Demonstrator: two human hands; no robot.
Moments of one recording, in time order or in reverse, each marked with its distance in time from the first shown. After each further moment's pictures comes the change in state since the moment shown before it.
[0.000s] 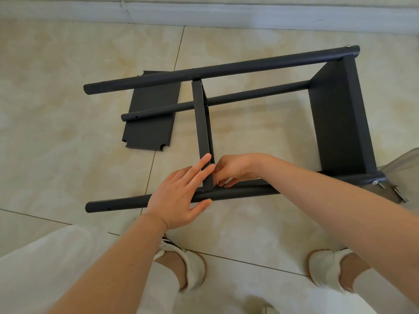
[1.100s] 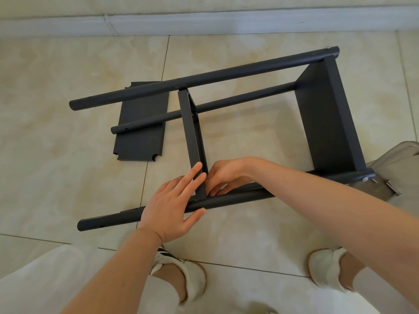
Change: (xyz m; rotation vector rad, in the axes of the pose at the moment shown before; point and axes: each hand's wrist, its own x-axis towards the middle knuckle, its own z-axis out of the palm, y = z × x) left_hand 0.000 -0.001 0.003 0.048 0.033 0.005; right_hand 0.002 0.002 -0.005 0.135 -0.062 0.000
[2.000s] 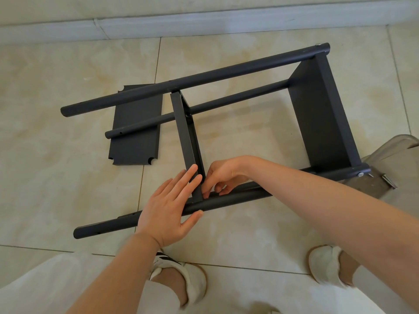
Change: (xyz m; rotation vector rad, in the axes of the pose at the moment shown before) left_hand 0.002 0.001 -0.004 0.048 -0.081 -0.021; right_hand -0.002 -0.002 -0.004 -0.053 0.004 0.052
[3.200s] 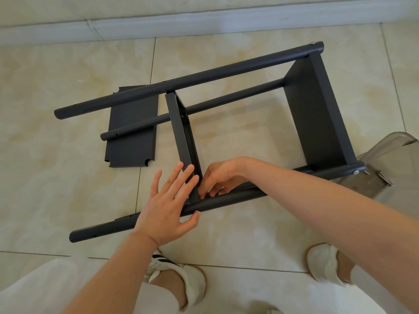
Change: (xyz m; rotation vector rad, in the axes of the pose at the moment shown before) left_hand 0.010 0.000 0.002 0.107 0.098 0.040; right_hand -0.004 0.002 0.002 0.085 -0.013 0.015
